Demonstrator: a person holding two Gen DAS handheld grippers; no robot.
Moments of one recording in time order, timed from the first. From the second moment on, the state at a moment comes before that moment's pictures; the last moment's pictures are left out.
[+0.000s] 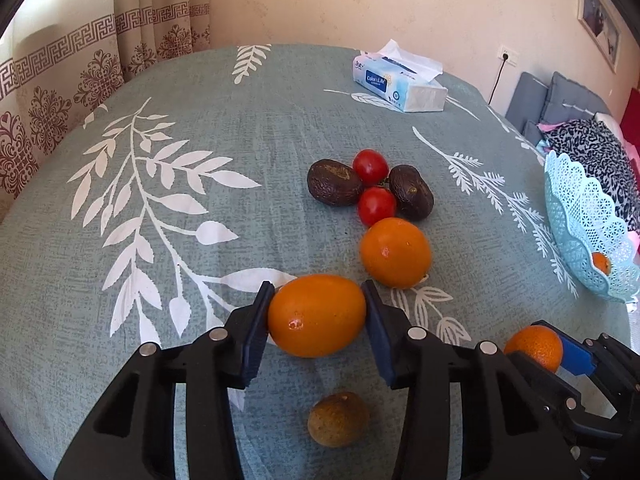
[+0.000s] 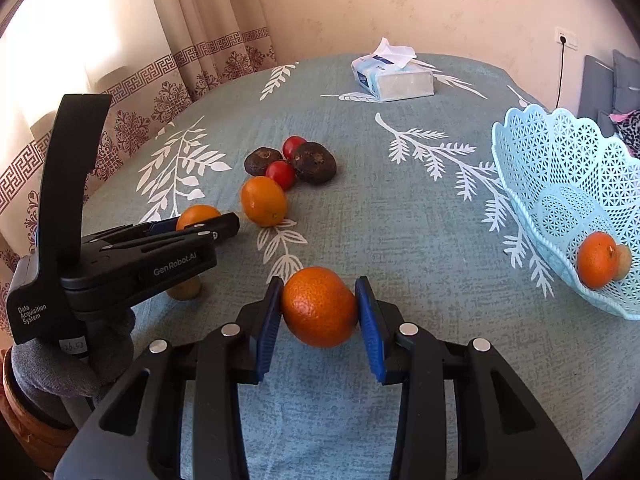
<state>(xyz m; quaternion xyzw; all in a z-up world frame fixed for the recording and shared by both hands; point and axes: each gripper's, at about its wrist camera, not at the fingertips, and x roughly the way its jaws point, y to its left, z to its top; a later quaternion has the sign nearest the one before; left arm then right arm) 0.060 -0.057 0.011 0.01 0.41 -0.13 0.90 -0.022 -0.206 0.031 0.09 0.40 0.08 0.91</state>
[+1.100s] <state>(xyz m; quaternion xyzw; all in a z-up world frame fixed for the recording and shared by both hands) 0.016 -0.074 0.065 0.05 0.29 -0.09 0.95 -0.047 -0.352 0.083 0.14 0.31 -0.10 0.94</state>
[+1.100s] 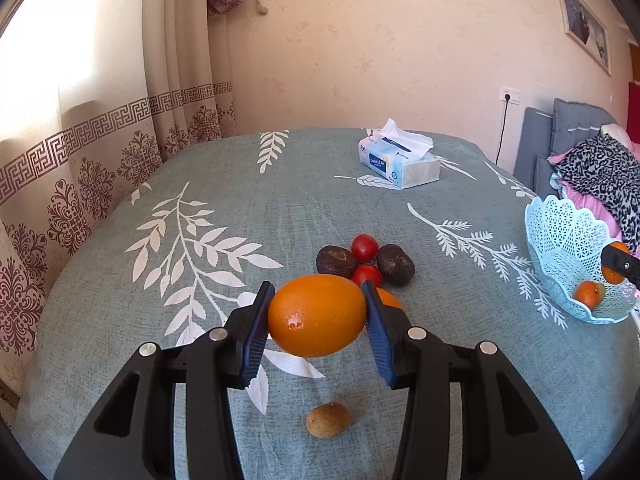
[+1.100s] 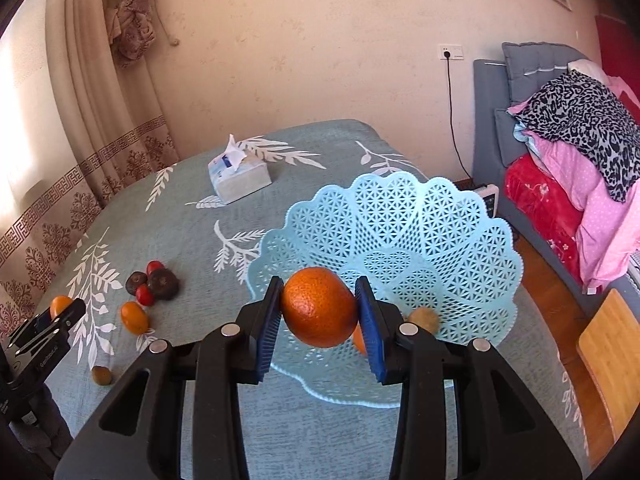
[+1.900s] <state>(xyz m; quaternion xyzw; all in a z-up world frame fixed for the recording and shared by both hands) 0.009 -0.168 0.080 0.10 0.28 -0.16 0.94 -0.059 -0.426 0.075 0.16 0.28 -0.19 0.93</state>
